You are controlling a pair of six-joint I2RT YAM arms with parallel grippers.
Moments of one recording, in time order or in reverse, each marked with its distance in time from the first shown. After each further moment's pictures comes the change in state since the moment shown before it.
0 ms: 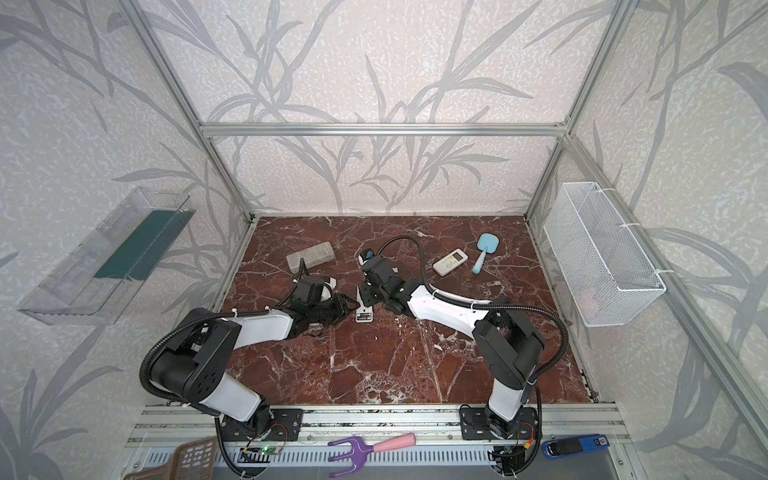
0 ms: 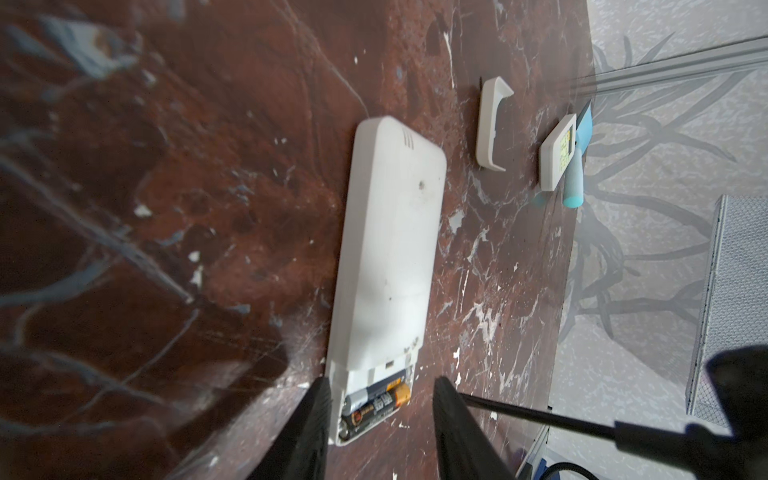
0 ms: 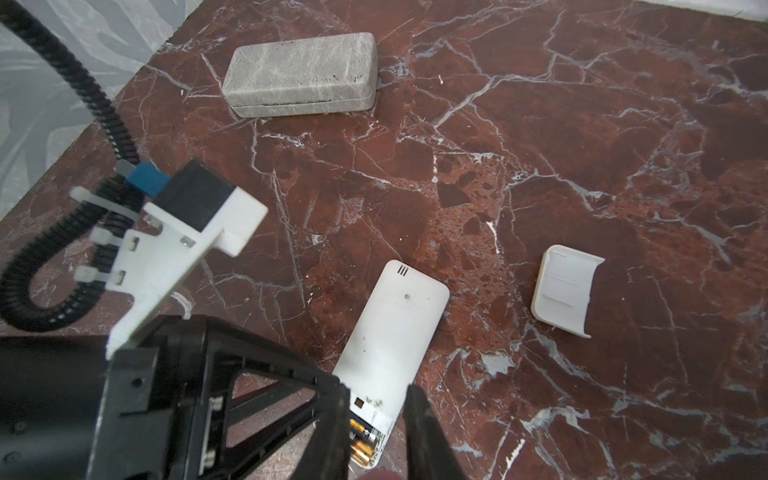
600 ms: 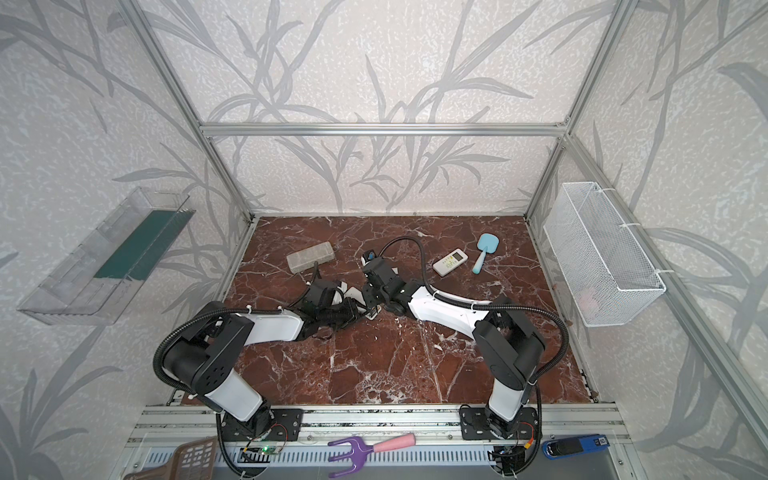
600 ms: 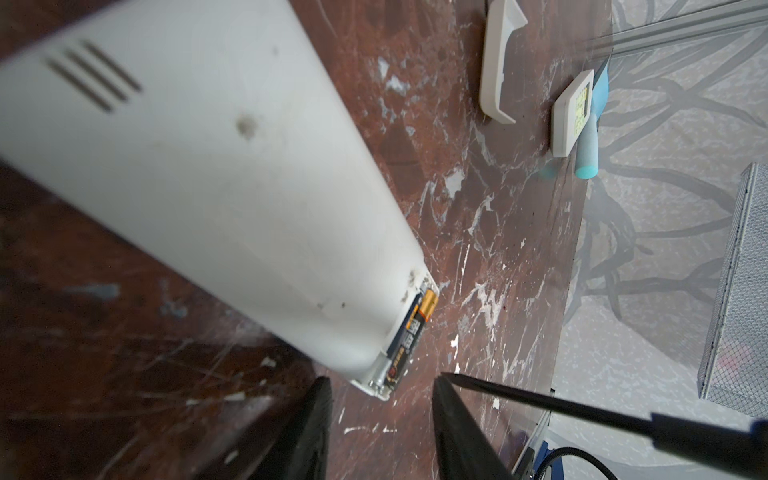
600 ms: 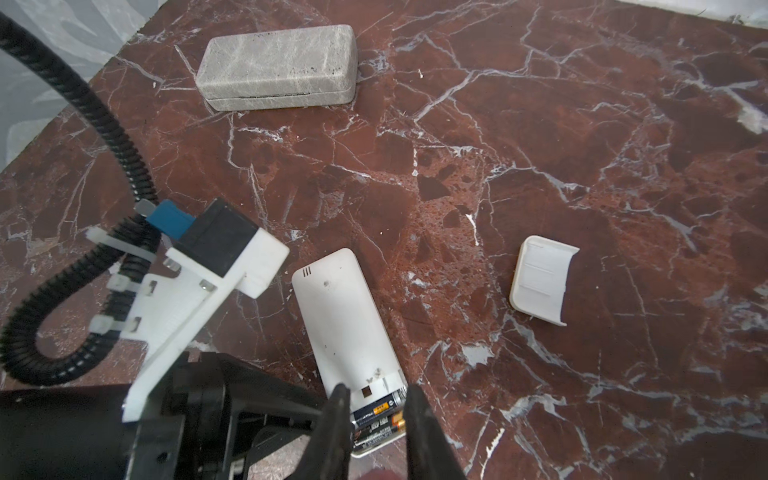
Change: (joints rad) left arm -0.079 0.061 0.025 0.034 -0.027 -0.043; right arm -0.001 -0.007 -0.022 0.002 0.043 -0.014
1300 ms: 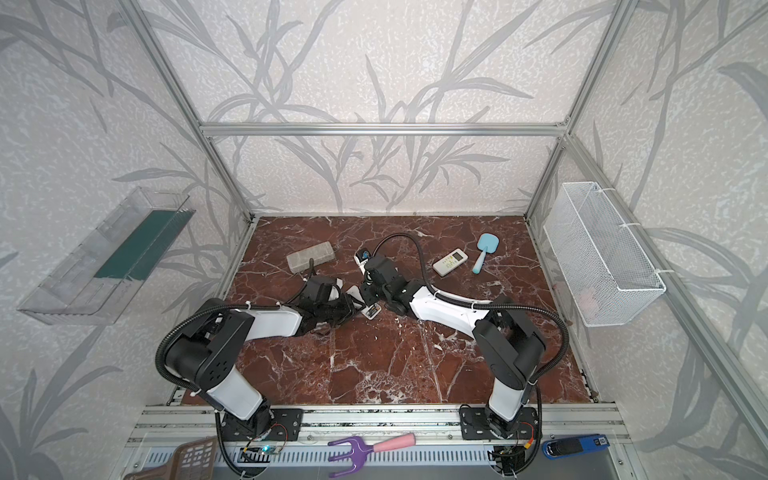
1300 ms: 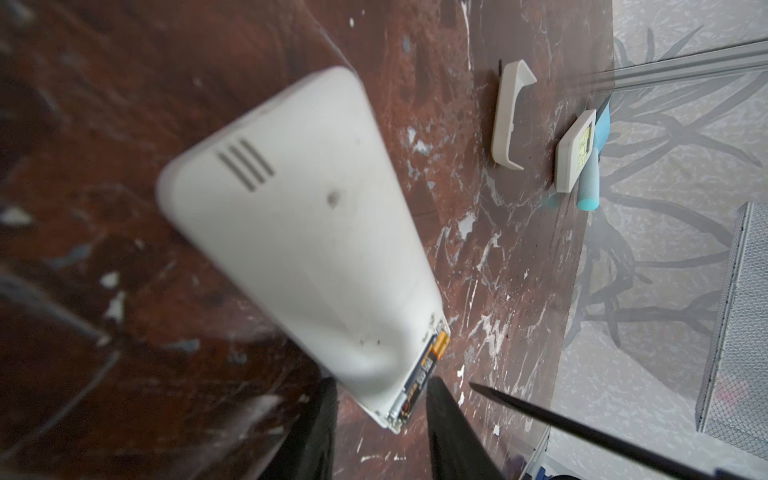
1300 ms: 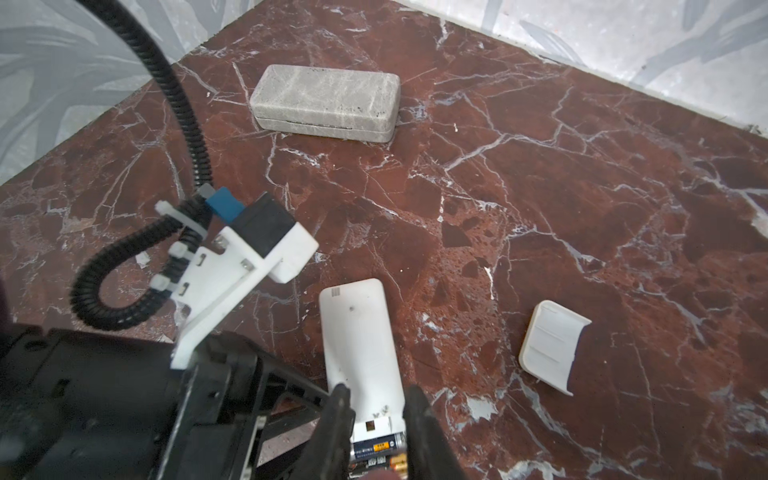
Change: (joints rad) left arm 0.053 0.036 0.034 -0.010 -0.002 0.000; right arm -0.017 0.000 -0.017 0.118 -0.085 -0.164
